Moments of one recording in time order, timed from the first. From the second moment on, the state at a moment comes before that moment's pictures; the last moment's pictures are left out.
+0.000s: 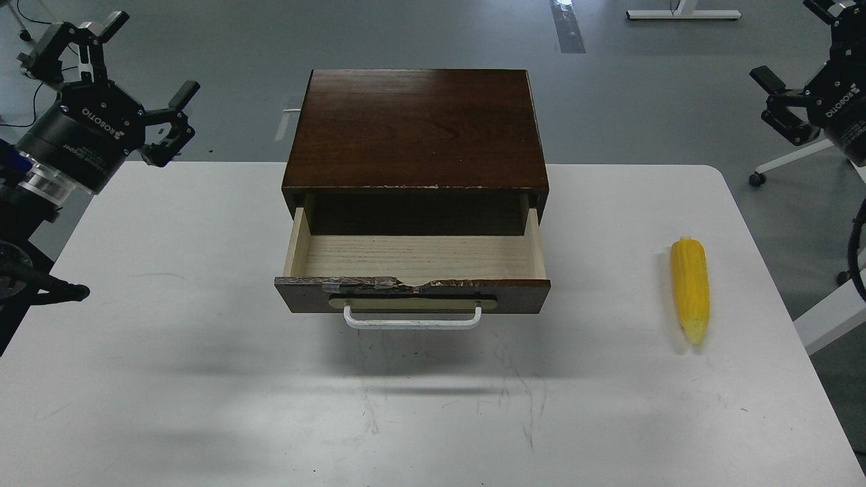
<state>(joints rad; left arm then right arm) -0.48 0.73 -1.04 -1.22 0.15 -0.49 -0.31 0.84 -1.02 0.52 0.98 -0.62 0.49 0.49</state>
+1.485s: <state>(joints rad) -0.48 0.68 -1.04 -1.23 0.16 -0.49 -0.31 0.81 -0.72 -0.07 0.73 -1.14 0.26 0.49</state>
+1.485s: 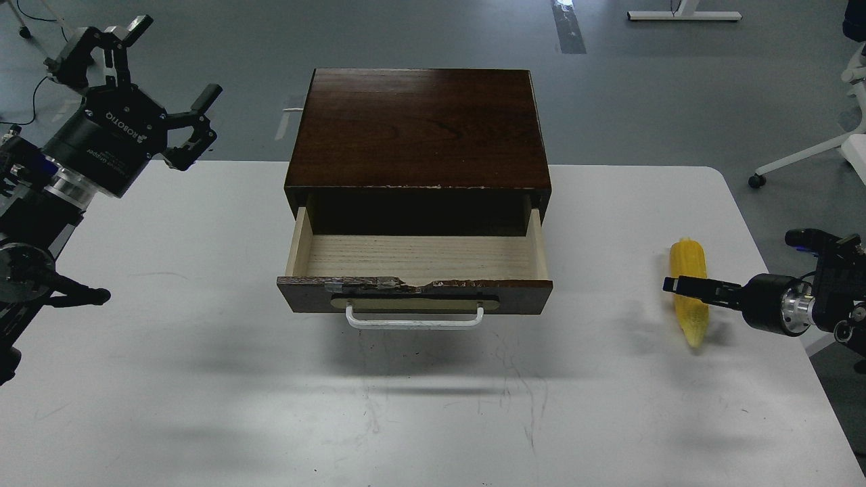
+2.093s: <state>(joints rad) -0.48 0.69 -1.04 -1.23 0.16 -0.49 -0.31 1.09 -0.77 -0.07 0.84 -1.13 0.28 0.49</state>
